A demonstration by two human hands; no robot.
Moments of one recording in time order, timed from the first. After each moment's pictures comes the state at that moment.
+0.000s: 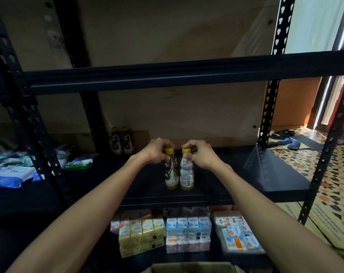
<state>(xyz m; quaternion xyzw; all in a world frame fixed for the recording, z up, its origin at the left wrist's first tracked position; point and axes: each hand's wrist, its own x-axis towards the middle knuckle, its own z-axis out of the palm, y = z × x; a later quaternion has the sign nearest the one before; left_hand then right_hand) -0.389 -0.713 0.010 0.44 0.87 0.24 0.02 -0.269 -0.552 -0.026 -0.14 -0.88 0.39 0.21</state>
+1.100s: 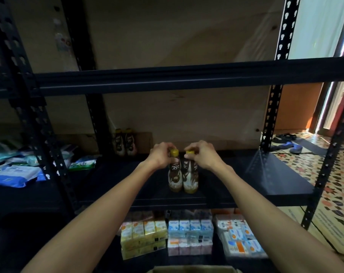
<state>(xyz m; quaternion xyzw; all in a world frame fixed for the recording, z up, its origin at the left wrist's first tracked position) -0.385 -0.713 -0.006 0.39 0.88 0.28 -0.02 -0.273 -0.558 -0.015 -0.15 -0.91 0.33 0.20</state>
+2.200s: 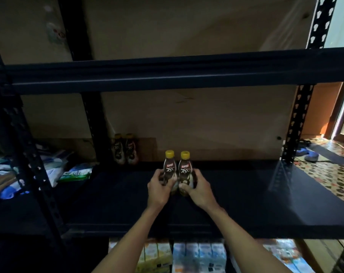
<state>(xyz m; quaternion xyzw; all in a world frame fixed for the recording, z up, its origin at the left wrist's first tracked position) -0.439 -0.698 -0.131 0.26 0.76 0.60 -0.03 -0.354 -0.559 -0.136 -0.15 -0.79 0.53 0.27</state>
